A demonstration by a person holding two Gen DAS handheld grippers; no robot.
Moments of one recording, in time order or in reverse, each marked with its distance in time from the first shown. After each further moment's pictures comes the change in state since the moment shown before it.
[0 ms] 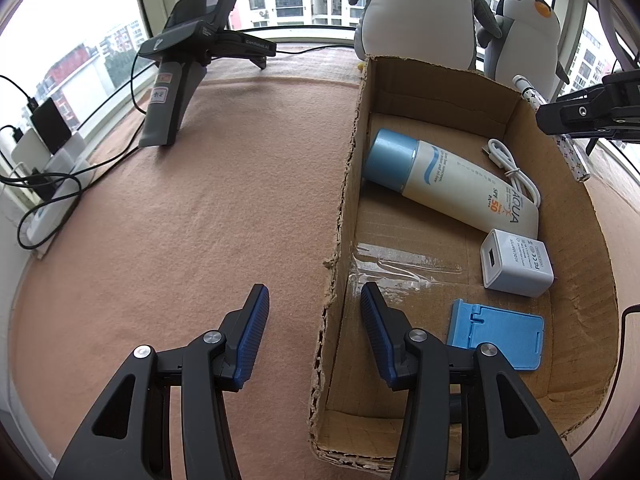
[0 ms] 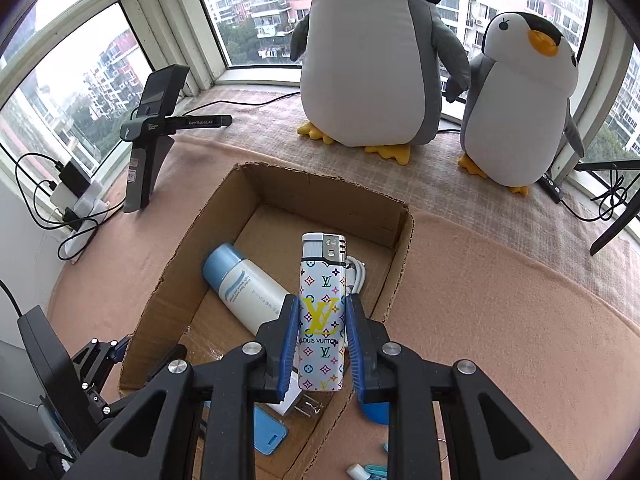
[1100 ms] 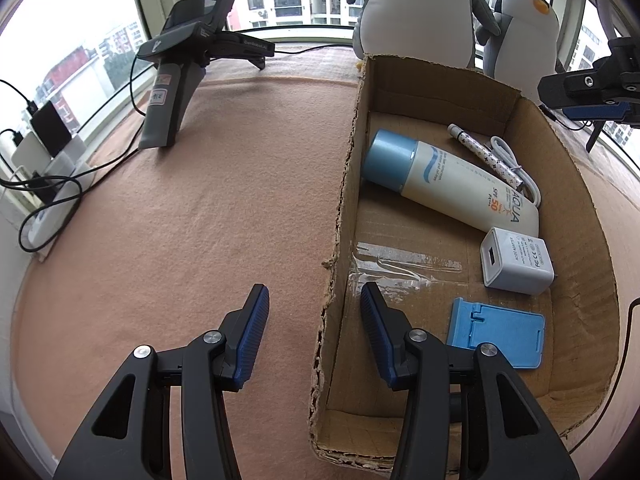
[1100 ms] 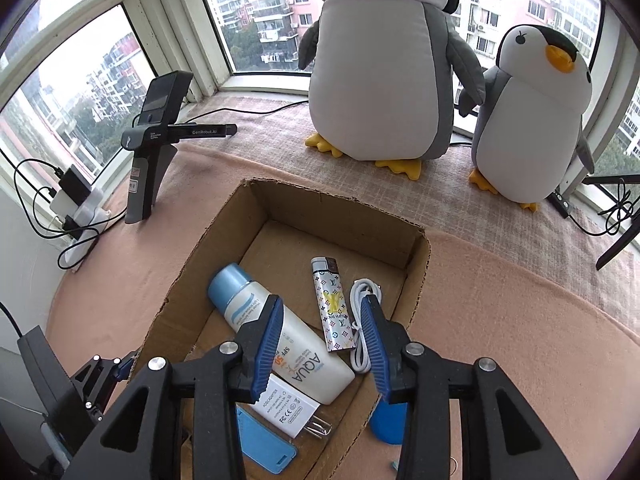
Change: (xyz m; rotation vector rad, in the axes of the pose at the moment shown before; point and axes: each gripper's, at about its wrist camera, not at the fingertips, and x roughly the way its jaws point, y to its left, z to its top) left arm -0.003 -0.002 -0.002 0.009 0.002 0.001; right arm -0.009 0.004 0.004 0.000 -0.032 0.002
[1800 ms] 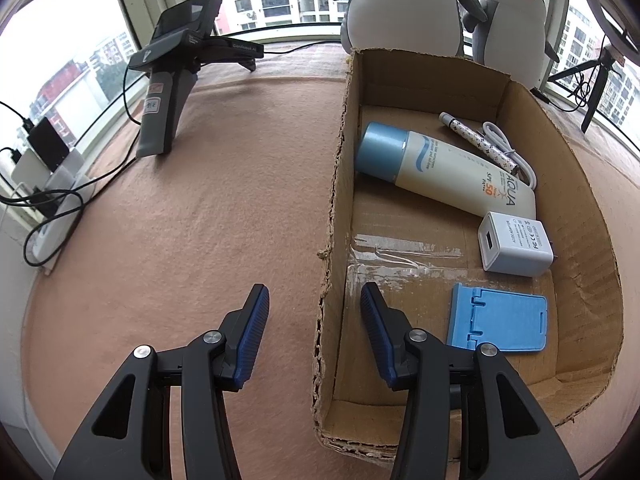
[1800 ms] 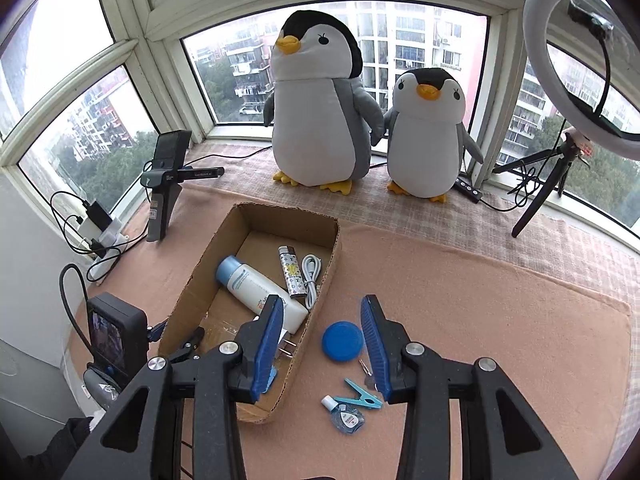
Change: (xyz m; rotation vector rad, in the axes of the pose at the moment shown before) left arm -0.001 0.000 0.002 0.065 0.014 0.009; right arm -0.140 -0.032 -0.052 0.107 -0.124 -0.066
